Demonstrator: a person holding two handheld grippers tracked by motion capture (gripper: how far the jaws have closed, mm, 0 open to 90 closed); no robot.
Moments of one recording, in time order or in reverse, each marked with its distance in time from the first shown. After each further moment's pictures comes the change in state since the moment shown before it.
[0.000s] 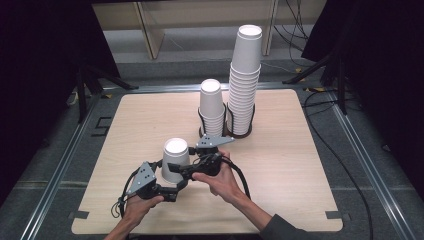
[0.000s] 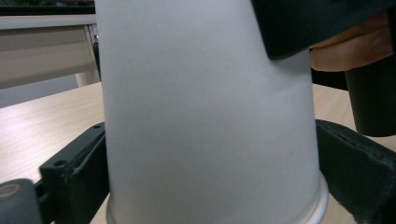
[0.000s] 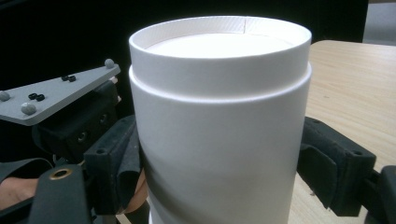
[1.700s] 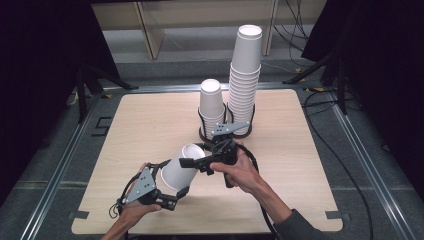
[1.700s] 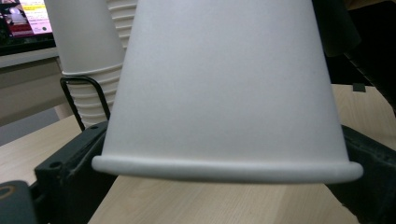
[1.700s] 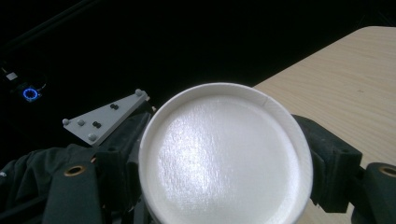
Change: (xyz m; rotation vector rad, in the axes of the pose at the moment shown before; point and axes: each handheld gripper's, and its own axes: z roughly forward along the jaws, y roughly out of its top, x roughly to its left) left arm -0.008 0.003 -0.009 -0.053 -0.113 0.156; right arm -0.008 0.034 -0.044 0.068 0.170 0.058
